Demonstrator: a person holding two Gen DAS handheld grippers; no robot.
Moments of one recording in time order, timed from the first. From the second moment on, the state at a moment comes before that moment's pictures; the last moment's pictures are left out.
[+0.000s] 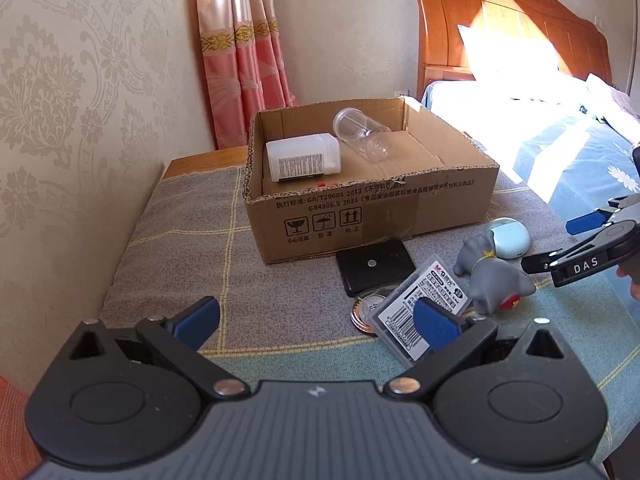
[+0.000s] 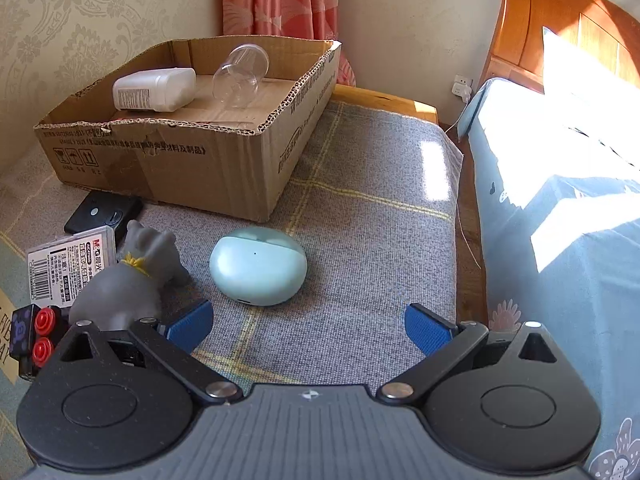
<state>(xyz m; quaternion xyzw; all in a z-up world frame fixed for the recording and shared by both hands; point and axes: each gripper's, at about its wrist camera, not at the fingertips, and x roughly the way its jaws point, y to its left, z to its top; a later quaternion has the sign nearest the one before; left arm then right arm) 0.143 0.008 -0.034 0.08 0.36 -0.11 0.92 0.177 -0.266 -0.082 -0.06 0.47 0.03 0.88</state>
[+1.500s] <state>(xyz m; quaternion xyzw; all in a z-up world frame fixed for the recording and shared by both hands) 0.122 -0.061 -0.088 0.18 0.40 -0.33 0.84 0.210 -0.273 -0.101 -0.09 0.43 0.12 0.89</state>
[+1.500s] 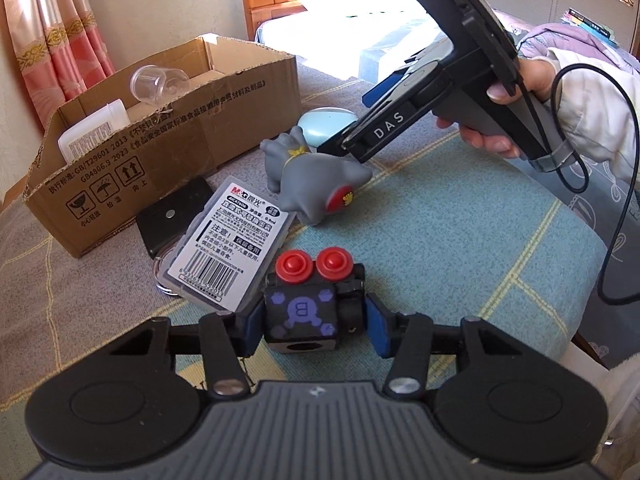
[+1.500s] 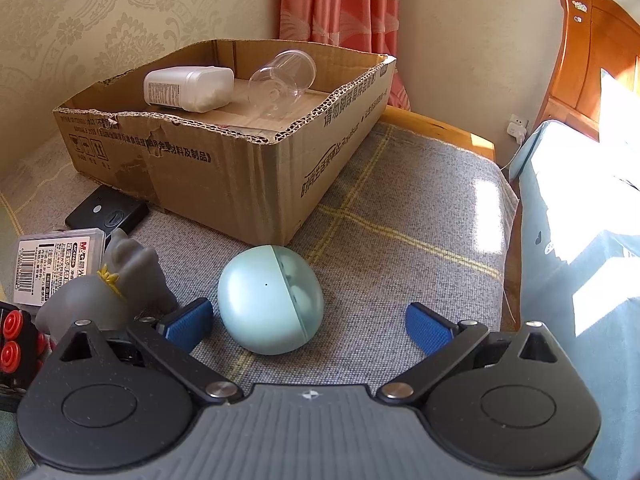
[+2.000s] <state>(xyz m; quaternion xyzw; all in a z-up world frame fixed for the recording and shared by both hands) 0.117 -0.028 -0.086 0.13 0.42 -0.26 0.86 0.208 -0.258 -0.095 -0.12 0.42 0.20 0.88</state>
